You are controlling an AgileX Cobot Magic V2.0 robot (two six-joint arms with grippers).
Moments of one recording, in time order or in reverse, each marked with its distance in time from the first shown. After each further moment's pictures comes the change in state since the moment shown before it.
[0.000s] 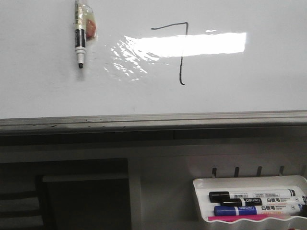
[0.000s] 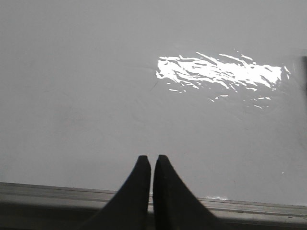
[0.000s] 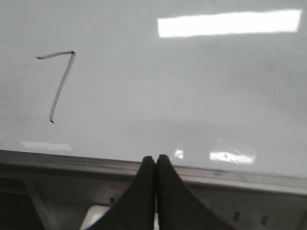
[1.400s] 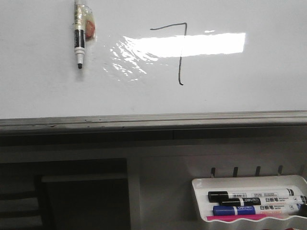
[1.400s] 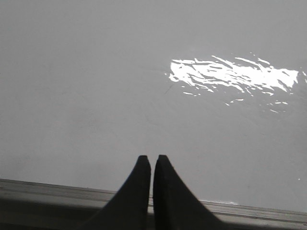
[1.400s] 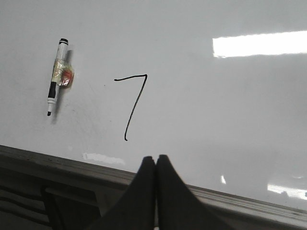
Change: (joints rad) left arm 0.047 0.000 0.000 0.002 -0.002 0.000; right arm 0.000 0.000 0.000 0.586 0.149 -0.532
